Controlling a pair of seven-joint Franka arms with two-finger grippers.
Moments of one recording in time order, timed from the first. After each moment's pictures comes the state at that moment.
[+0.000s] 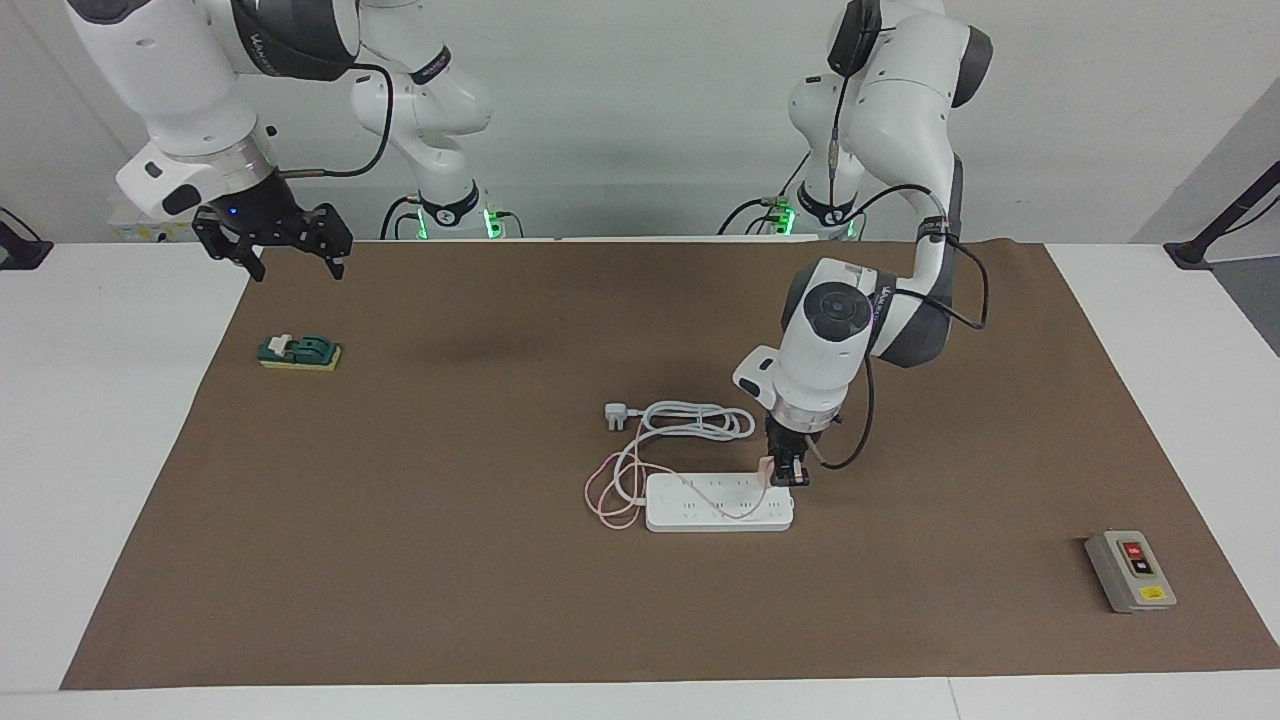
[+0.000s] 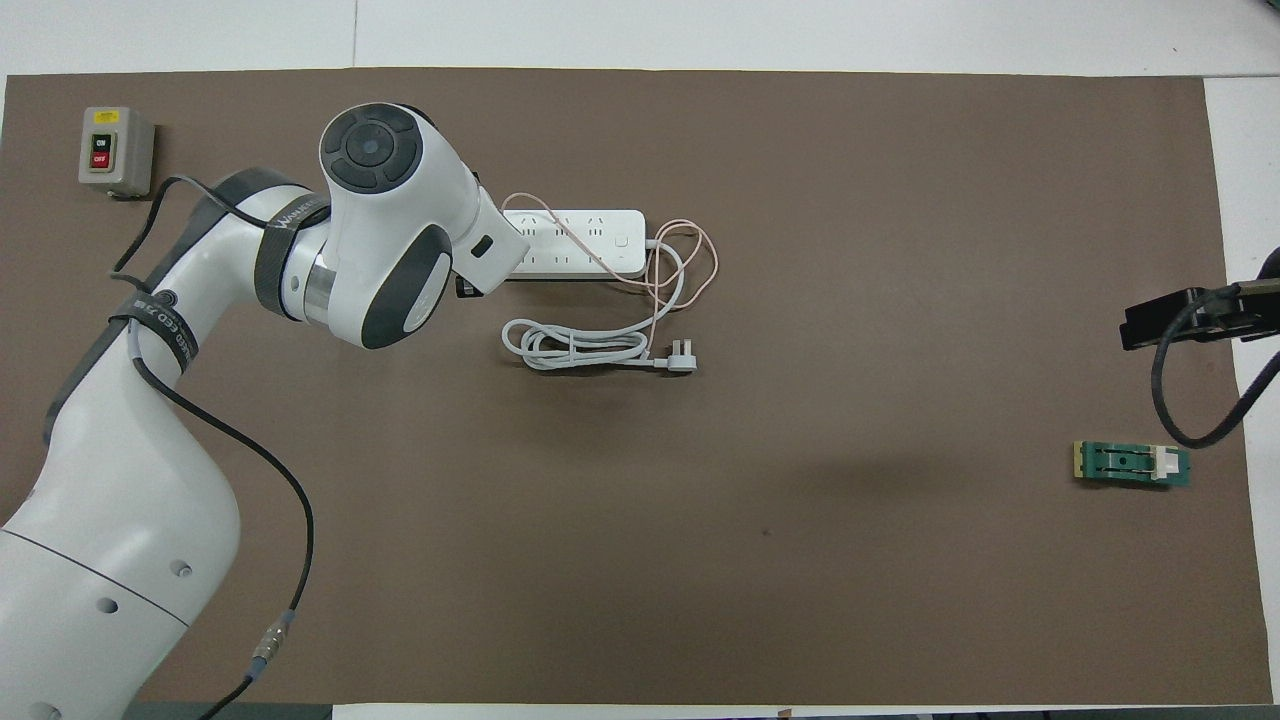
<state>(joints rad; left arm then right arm) -0.22 0.53 -0.25 -1.57 0.17 2.16 1.08 -0.02 -0.05 -0.02 -1.67 -0.04 1.57 -0.08</state>
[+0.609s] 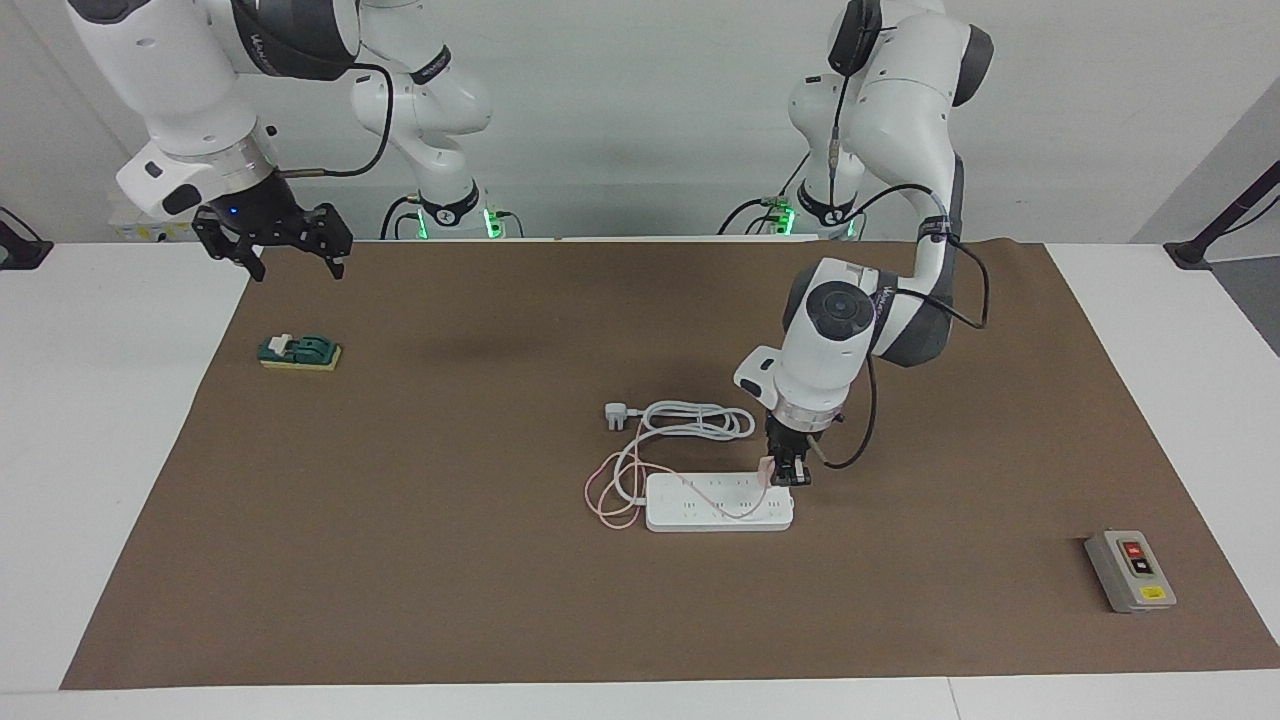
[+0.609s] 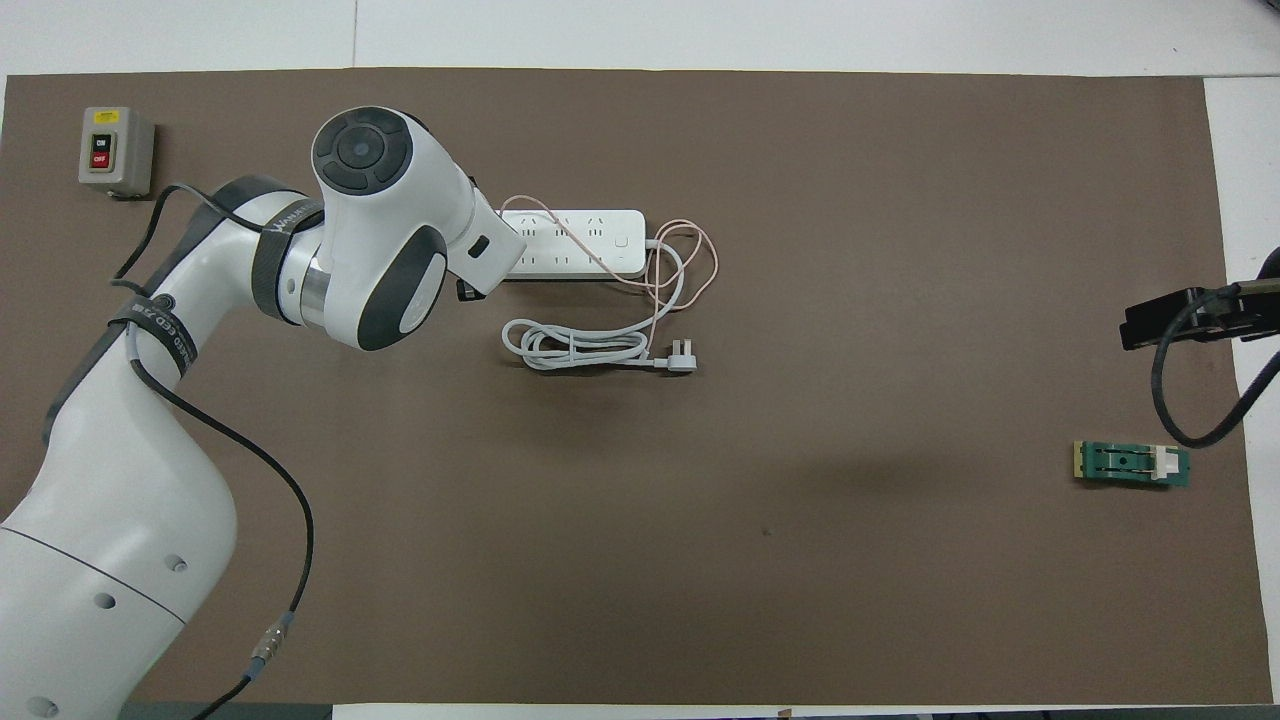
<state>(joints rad) -0.19 0.54 -0.26 -1.58 0.11 2.17 1.07 -0.02 -0.05 -0.02 -1.67 -0.04 1.57 -0.08</state>
